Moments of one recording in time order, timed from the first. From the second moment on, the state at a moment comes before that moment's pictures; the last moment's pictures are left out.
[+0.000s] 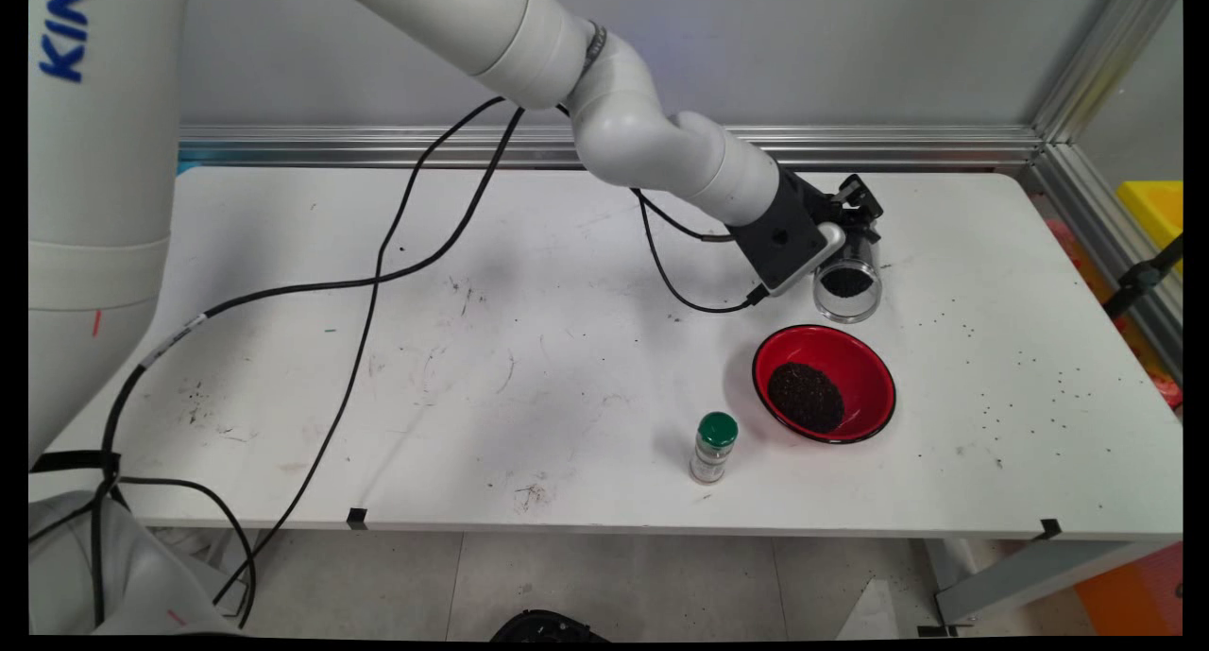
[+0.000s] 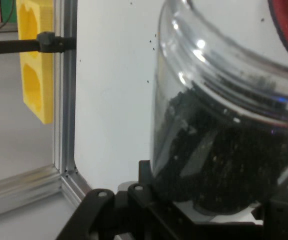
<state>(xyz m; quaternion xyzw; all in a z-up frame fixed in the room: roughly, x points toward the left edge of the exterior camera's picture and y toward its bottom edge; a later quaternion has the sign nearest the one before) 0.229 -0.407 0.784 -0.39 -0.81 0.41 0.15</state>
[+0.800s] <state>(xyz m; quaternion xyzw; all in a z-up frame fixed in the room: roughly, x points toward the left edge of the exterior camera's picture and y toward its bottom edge) 0.224 -0.400 0.776 -0.43 -0.78 0.44 0.12</state>
